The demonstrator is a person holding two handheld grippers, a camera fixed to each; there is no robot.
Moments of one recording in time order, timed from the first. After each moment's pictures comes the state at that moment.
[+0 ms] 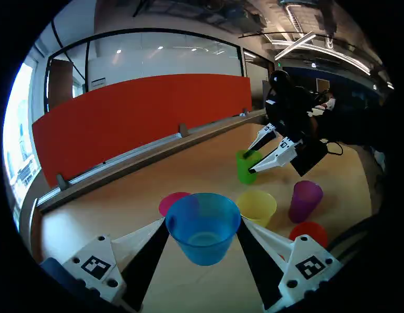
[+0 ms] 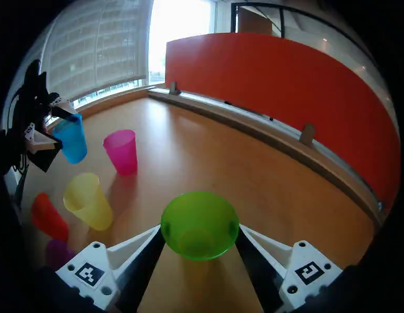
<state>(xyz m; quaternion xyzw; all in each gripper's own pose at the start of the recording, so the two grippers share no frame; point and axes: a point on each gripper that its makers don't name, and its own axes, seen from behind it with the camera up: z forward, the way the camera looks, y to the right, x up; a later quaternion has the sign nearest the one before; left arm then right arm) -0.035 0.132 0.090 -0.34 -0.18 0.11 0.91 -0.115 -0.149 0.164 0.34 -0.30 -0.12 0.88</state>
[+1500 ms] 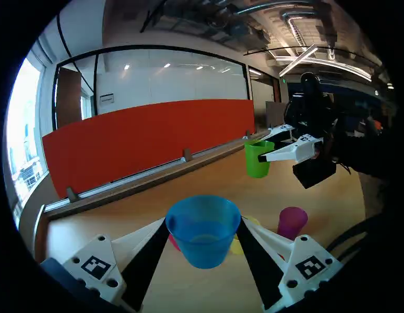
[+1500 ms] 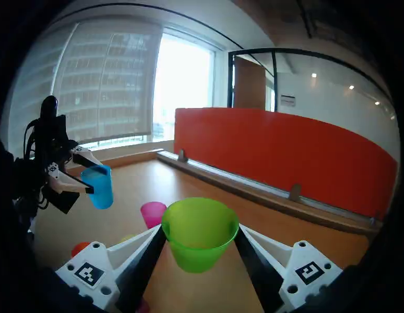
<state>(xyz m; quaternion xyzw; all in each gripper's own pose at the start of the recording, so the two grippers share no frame) 0.031 0.130 0.064 -0.33 -0.12 0.09 0.93 0.033 -0.185 0.117 0.35 -0.13 -0.06 0.93</state>
